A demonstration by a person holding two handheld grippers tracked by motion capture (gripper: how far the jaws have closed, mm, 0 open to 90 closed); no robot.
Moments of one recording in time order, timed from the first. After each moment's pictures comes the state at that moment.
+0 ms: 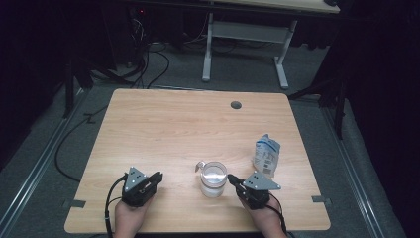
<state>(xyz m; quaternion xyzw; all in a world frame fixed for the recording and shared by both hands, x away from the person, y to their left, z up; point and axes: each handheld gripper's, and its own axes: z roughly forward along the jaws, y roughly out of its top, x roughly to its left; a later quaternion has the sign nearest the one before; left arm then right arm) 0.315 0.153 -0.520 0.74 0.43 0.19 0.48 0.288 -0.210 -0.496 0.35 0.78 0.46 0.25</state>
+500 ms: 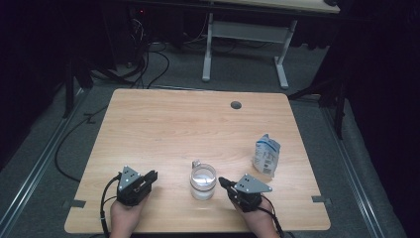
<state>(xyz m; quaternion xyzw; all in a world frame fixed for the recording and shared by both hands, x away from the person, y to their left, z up) 0.317 0.168 -0.520 0.73 0.45 0.19 0.48 0.288 -0.190 -0.497 0.33 0.79 0.47 0.23</state>
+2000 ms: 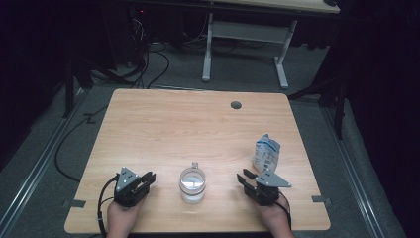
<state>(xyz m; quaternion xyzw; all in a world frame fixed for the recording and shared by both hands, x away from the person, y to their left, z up) 0.317 0.173 -0.524 0.74 0.44 0.19 0.47 0.299 -0.251 -0.513 0.41 0.75 0.45 0.26</state>
